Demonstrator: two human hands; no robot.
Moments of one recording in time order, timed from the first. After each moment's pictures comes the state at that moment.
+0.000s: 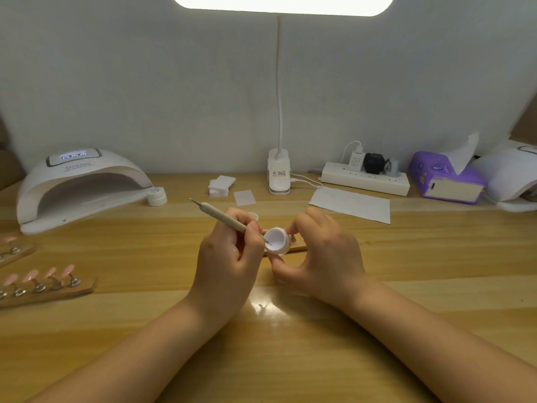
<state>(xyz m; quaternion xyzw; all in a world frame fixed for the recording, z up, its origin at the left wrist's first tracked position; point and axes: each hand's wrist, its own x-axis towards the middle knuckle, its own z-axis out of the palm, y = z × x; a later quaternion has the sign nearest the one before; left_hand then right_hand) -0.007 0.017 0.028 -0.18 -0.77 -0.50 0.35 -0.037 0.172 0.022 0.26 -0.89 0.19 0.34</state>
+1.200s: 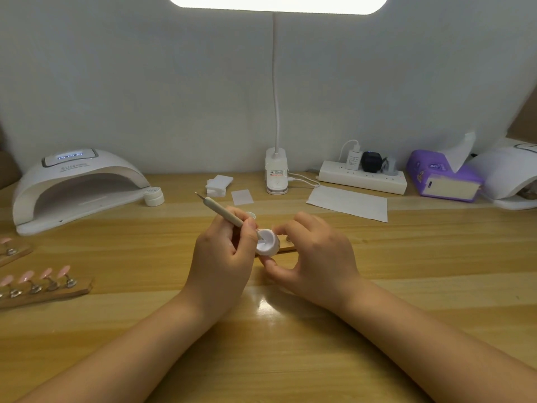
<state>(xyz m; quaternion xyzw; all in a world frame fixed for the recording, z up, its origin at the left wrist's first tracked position) -0.009 0.014 0.029 -0.13 -0.81 -0.48 0.31 -0.029 0.167 0.023 0.27 -0.88 0.20 0.33</state>
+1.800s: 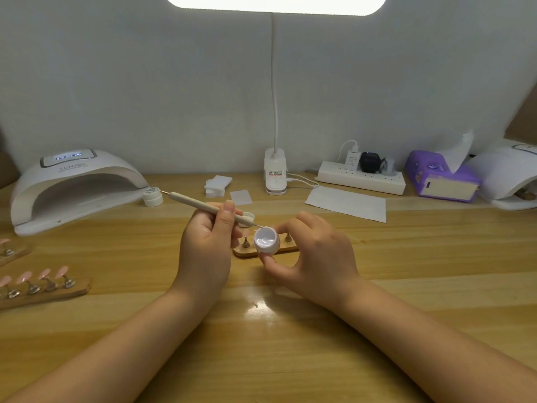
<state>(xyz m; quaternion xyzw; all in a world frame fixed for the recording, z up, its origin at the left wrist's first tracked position) -0.018 0.011 0.035 -0.03 -0.68 -0.68 0.25 -0.028 0.168 0.024 0.24 -0.90 0.21 0.29</state>
